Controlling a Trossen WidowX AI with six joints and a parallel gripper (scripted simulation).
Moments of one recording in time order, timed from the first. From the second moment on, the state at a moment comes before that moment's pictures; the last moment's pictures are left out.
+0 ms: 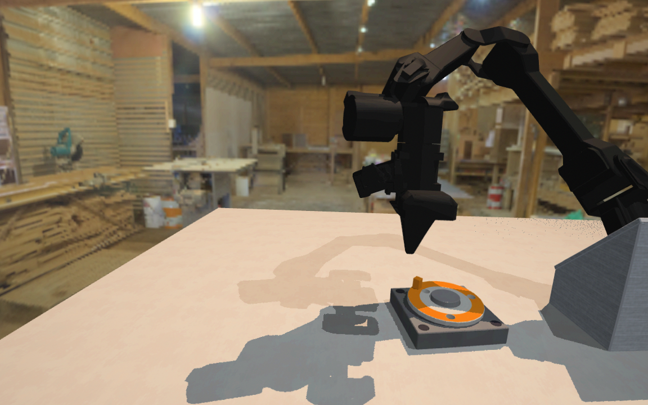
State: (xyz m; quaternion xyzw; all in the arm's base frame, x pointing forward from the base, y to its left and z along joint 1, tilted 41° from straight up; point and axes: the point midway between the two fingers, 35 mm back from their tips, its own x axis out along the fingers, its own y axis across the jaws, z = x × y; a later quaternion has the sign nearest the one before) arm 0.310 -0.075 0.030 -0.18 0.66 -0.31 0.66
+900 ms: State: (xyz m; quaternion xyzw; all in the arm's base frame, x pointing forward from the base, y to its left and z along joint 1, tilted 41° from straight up) arm 0.296 -0.112 -0.005 -0.18 0.67 -0.32 0.65
